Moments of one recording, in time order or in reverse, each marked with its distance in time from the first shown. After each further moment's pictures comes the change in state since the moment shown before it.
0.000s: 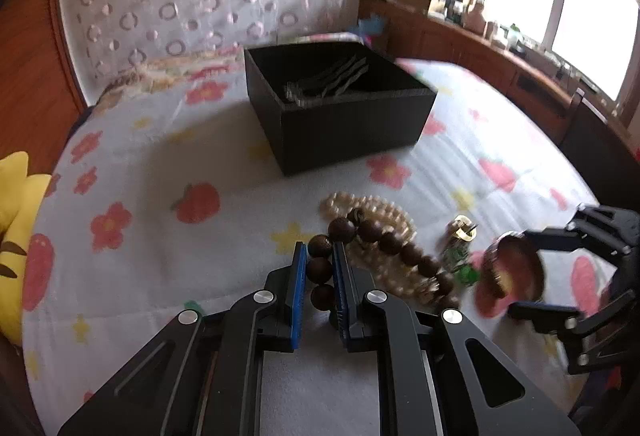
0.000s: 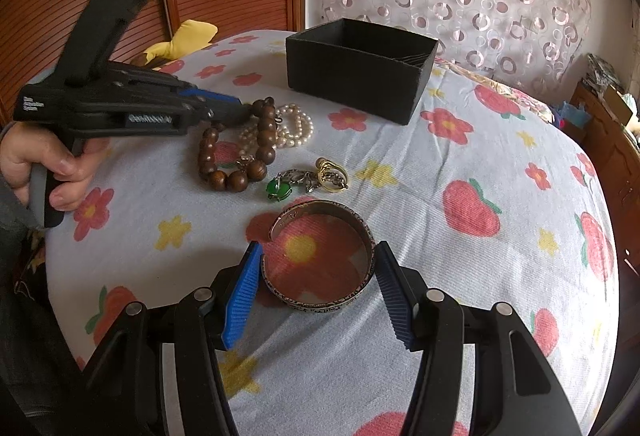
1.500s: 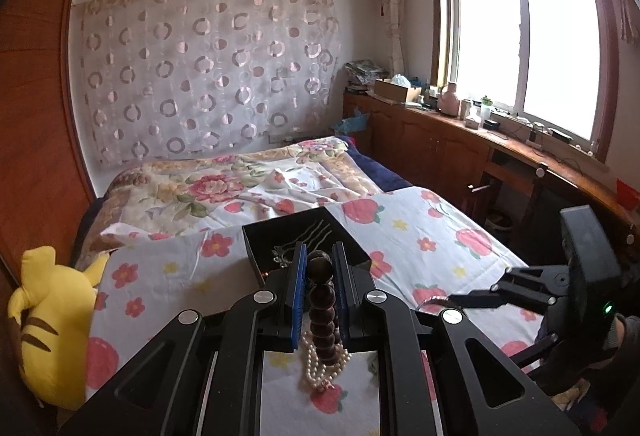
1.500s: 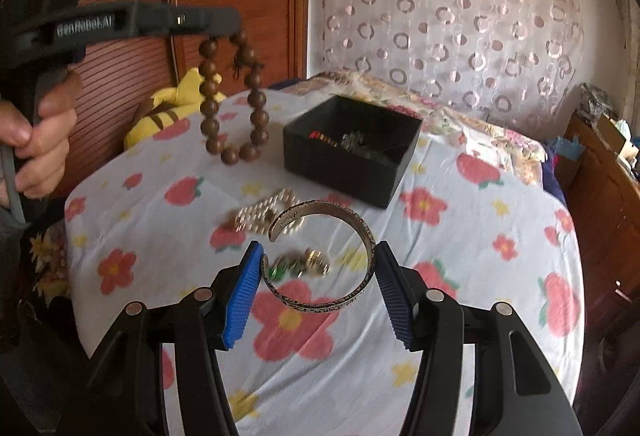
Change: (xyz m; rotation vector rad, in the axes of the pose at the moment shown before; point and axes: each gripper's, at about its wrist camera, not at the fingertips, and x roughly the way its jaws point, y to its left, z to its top) left arm -0.107 -0.034 0.067 0.069 -0.322 0.001; right arm -0.039 -0.012 0.049 -0.022 -0.162 -0.015
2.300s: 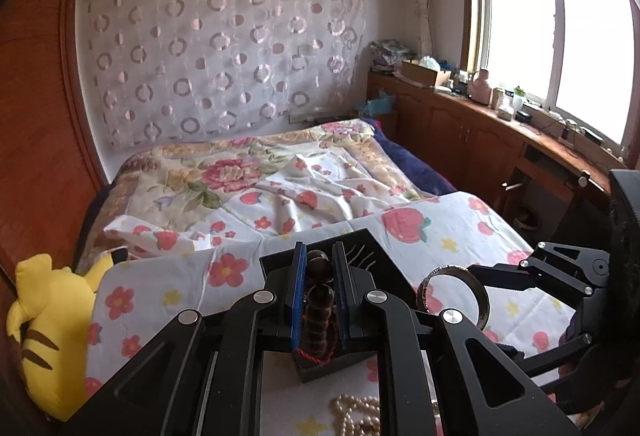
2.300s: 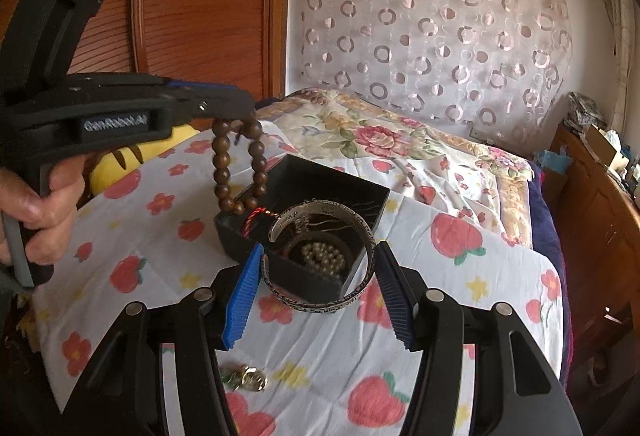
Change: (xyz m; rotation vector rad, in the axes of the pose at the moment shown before) left arm 0.096 0.029 0.042 -0.032 0.097 0.071; right arm 0.053 -0.040 0.075 0.017 -0.016 -0.062
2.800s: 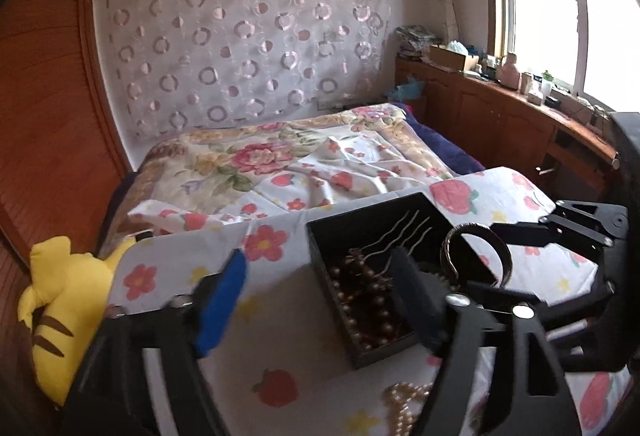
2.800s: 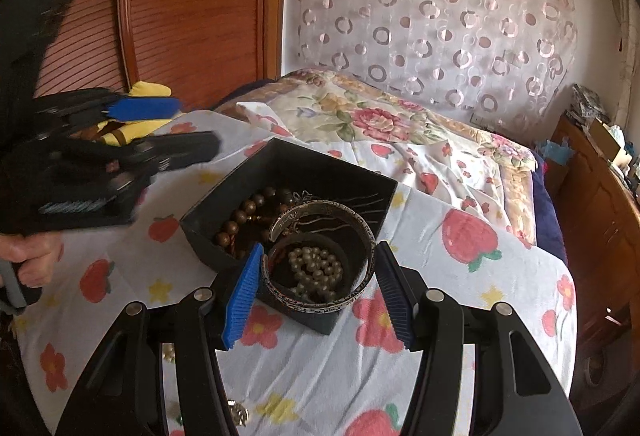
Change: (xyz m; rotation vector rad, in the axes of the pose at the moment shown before) left arm 0.015 0.024 -0.035 -0.003 0.020 0.109; right arm 0.050 -0.002 0.005 0.000 0.065 -0.012
